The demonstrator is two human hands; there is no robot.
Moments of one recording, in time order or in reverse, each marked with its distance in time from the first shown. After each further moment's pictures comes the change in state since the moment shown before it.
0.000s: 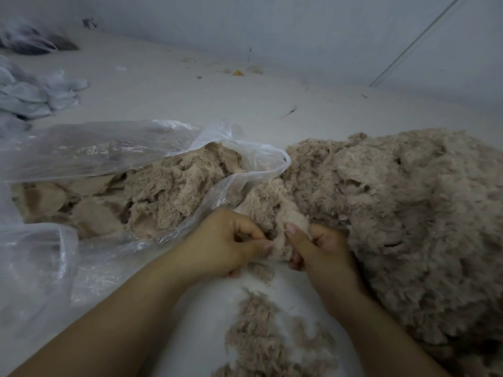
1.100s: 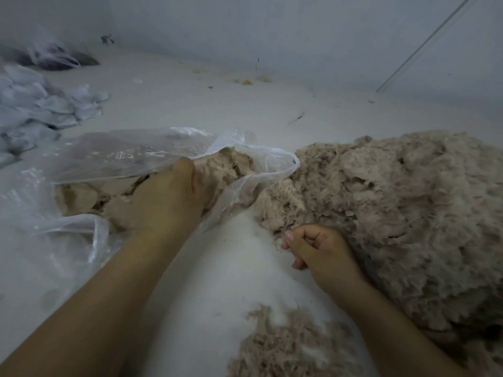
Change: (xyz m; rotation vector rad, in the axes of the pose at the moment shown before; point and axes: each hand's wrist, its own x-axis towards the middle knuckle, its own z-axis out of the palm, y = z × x) left_hand -0.001 -0.012 -0.064 0.928 0.954 -0.010; right_hand -0.001 0.004 0.000 -0.112 -0.183 -0.075
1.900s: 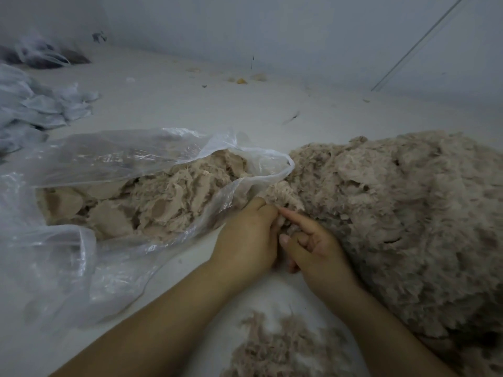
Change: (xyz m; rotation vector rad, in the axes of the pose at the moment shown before) left_hand -0.051 0.084 0.023 -0.505 -0.392 0.364; right_hand 0.003 0.001 0.001 0.154 -0.065 -0.083
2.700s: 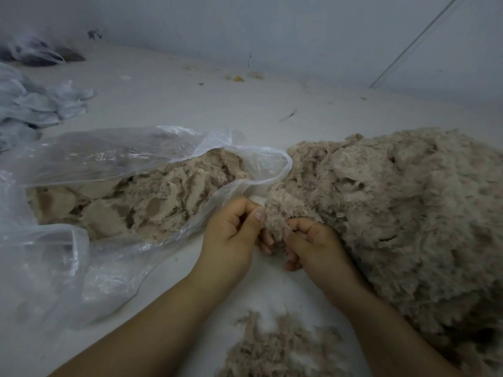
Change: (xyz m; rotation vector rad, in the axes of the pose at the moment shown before) left_hand -0.017 0.004 -0.004 -0.960 0.216 -0.221; right_hand 0.005 -0.002 -0.005 -0.057 0.053 0.217
